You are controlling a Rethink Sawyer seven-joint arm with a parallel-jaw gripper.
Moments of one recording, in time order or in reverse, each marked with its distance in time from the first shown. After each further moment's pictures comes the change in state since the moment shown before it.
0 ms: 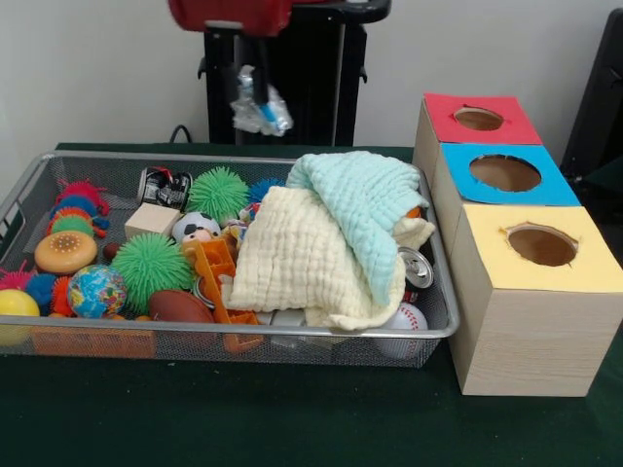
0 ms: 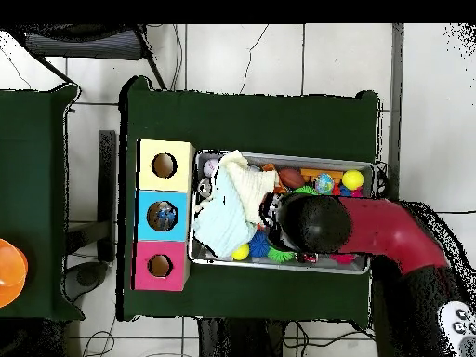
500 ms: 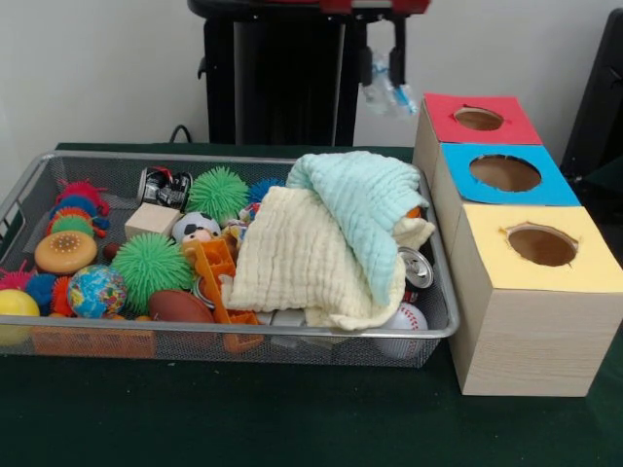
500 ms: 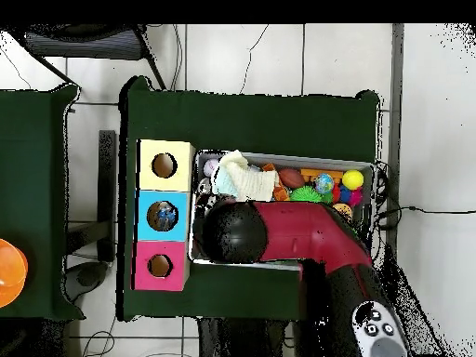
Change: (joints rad) arm 0.234 -0.062 -0.089 0.063 0.128 -0.091 0.047
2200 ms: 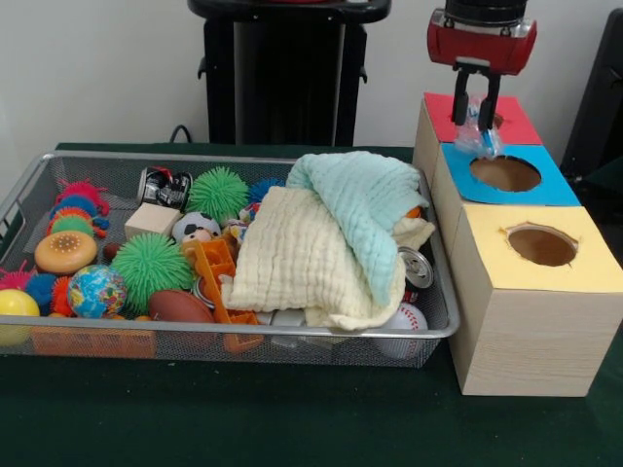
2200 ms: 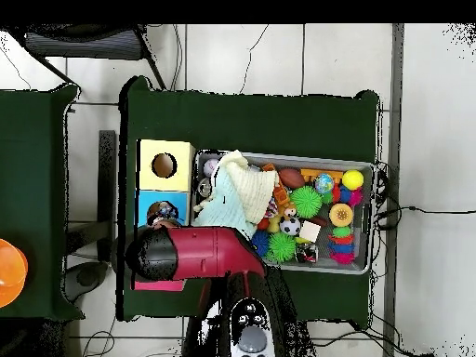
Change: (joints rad) arm 0.444 0.167 -0.348 0.011 0.177 -0.186 0.244
